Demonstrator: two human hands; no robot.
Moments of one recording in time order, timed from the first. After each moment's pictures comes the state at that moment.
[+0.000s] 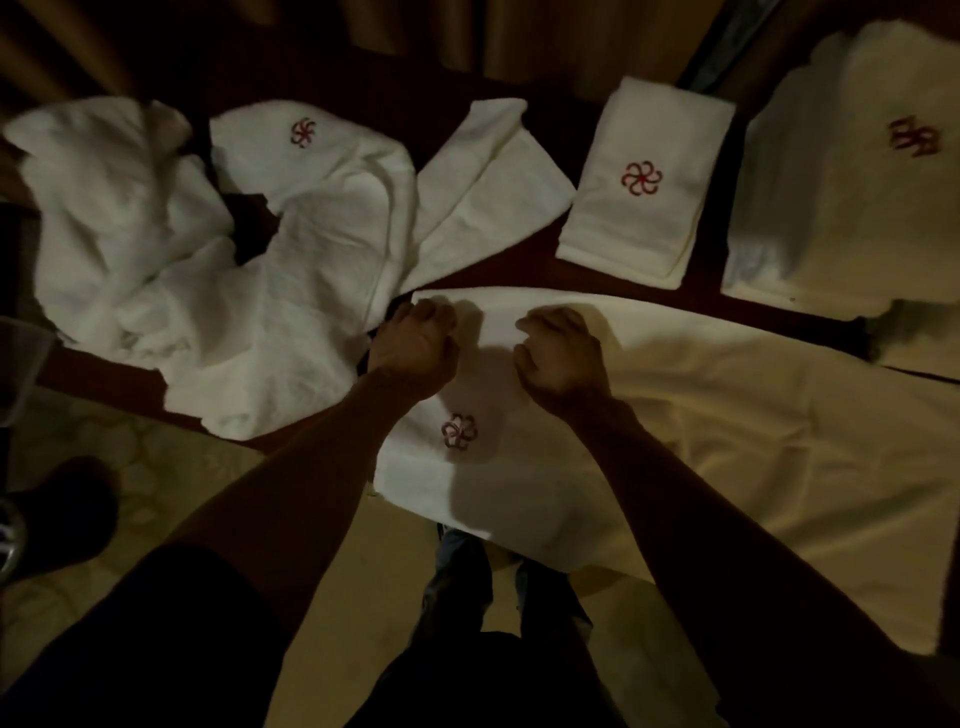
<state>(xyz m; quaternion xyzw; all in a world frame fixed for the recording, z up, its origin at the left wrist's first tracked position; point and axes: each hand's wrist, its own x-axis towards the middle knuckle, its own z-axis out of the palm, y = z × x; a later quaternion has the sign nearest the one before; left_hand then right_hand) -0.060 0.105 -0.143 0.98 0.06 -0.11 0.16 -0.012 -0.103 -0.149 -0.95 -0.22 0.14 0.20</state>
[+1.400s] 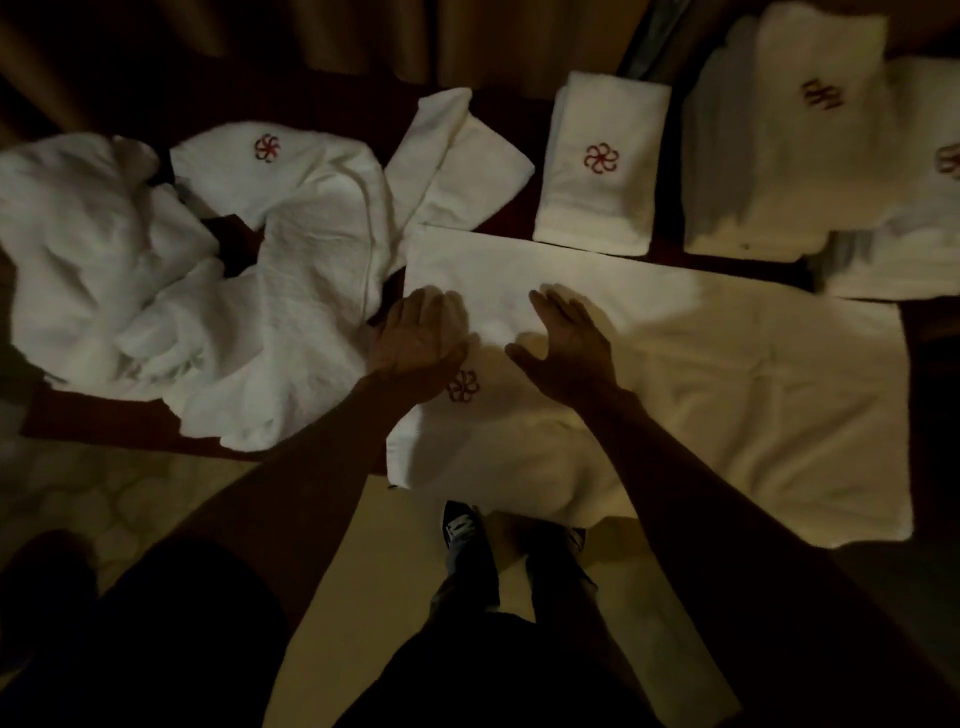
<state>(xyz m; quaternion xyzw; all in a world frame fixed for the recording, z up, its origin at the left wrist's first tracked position) -0.083 0.111 -0.137 0.99 0.01 -0.11 0.13 -0.052 -0.104 -0.147 -0.97 -0.09 0.14 0.18</state>
